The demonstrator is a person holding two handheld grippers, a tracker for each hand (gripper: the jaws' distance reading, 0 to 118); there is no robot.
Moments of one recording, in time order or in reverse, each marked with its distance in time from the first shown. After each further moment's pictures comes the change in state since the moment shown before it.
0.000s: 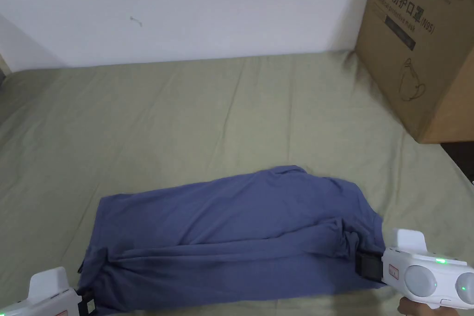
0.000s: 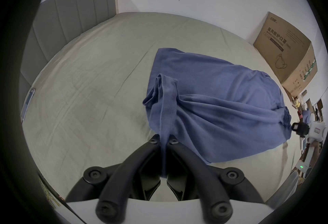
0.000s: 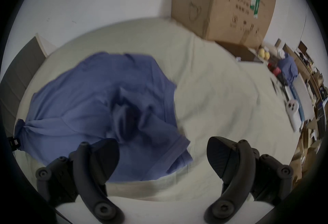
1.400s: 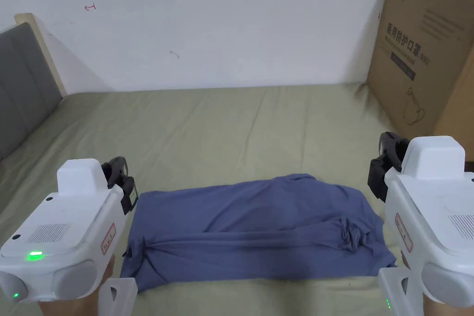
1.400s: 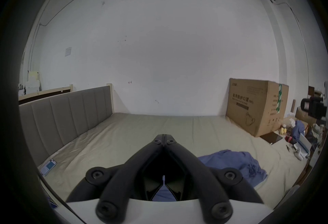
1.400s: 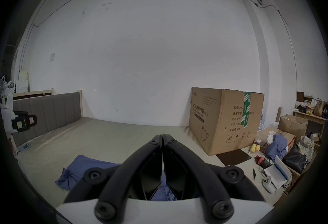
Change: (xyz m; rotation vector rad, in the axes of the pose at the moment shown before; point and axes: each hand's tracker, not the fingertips) left arm 0.083 0.018 0.220 0.775 -0.045 -0.156; right arm -0.072 -0.007 0.318 0.937 0.133 0.168
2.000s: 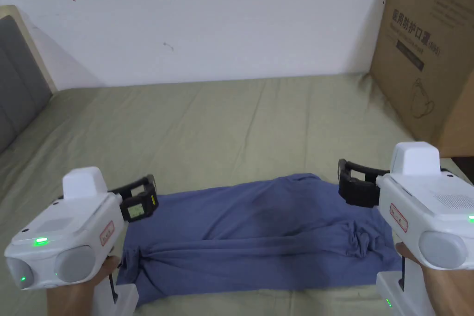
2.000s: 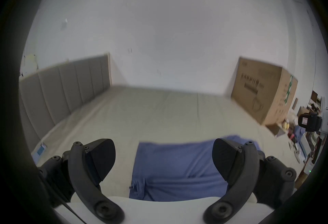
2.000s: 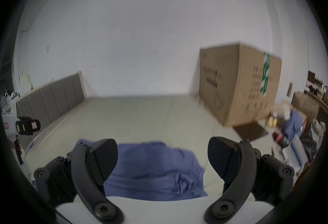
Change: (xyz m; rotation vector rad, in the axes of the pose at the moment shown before) left arm -0.014 -0.007 -0.065 -0.098 0.017 0.073; right arm 0.016 -0.028 -0.077 -0.186 0.076 -0.054
